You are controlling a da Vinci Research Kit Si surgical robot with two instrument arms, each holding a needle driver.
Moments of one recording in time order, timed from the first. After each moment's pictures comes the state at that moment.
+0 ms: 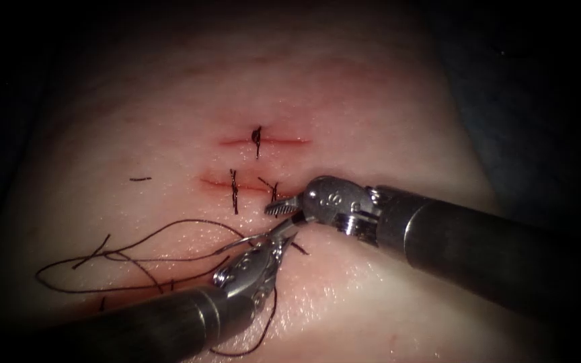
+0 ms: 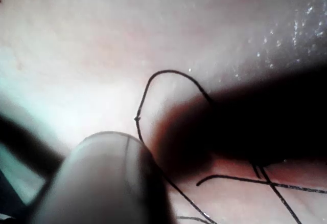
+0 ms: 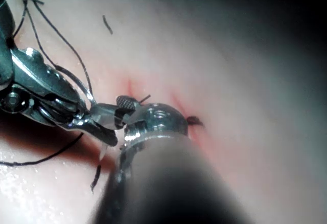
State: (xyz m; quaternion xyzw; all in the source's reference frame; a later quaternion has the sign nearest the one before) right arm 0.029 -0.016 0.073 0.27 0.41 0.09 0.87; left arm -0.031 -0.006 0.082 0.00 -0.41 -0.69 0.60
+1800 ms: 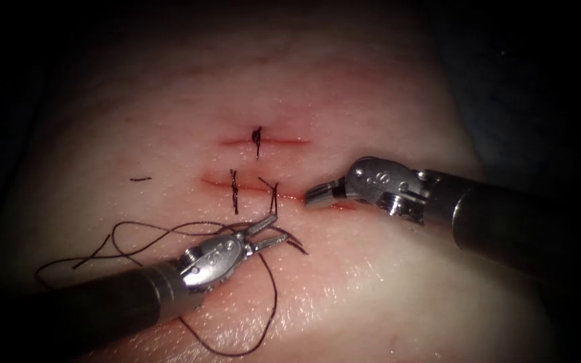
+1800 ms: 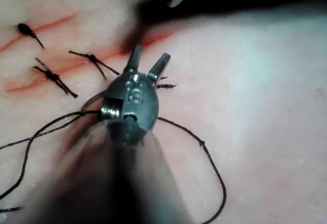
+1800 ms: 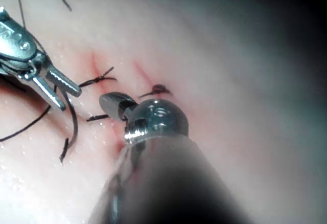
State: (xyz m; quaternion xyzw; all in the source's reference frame) right arm 0.023 -0.012 0.073 0.22 0.48 0.20 0.83; left arm -0.025 -0.007 0.087 0.53 0.02 -0.76 -0.38
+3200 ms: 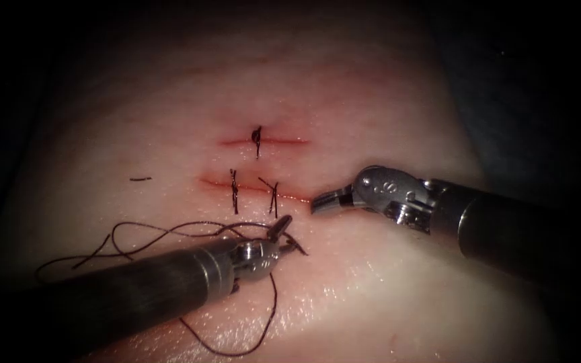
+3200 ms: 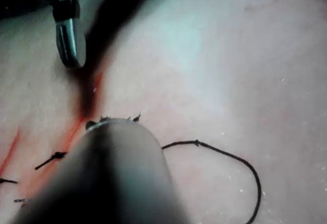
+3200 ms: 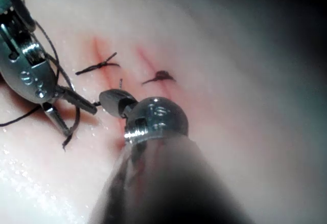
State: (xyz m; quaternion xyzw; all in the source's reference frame) right arm 0.022 -0.013 0.074 0.21 0.48 0.19 0.83; left arm -0.030 -0.008 0.091 0.23 -0.16 -0.96 -0.08
